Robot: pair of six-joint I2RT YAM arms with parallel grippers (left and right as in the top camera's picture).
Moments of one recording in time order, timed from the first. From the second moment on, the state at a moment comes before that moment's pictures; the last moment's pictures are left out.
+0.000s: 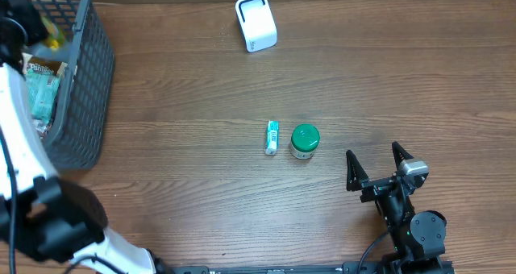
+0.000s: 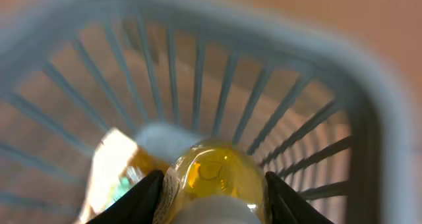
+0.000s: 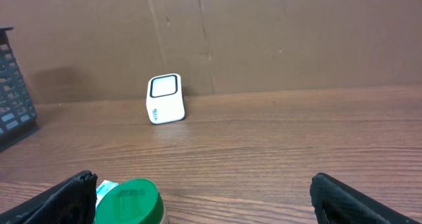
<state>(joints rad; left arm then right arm) 0.48 1.85 1.91 -0.61 0.14 -0.01 0.16 0.01 0.02 -0.03 -0.06 0.15</state>
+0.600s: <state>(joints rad) 0.42 1.45 1.94 -0.58 0.19 -0.07 0.16 0.01 0.02 -0.03 -0.06 0.15</state>
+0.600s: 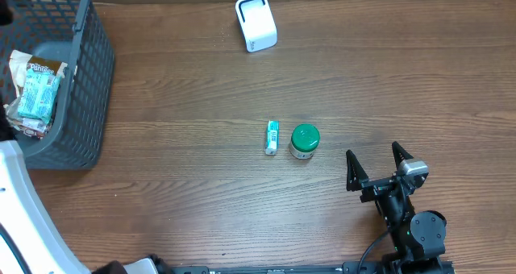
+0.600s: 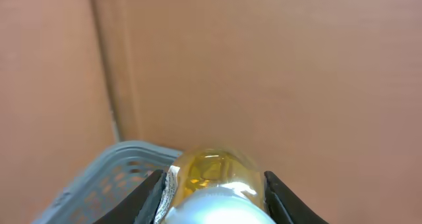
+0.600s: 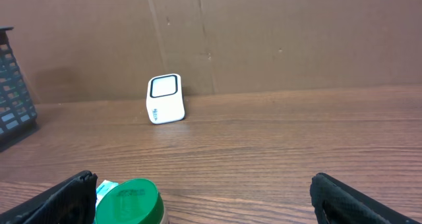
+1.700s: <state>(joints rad) -0.40 1.84 1.94 -0.83 0.06 -0.09 0.16 0.01 0.02 -0.03 -0.06 0.16</state>
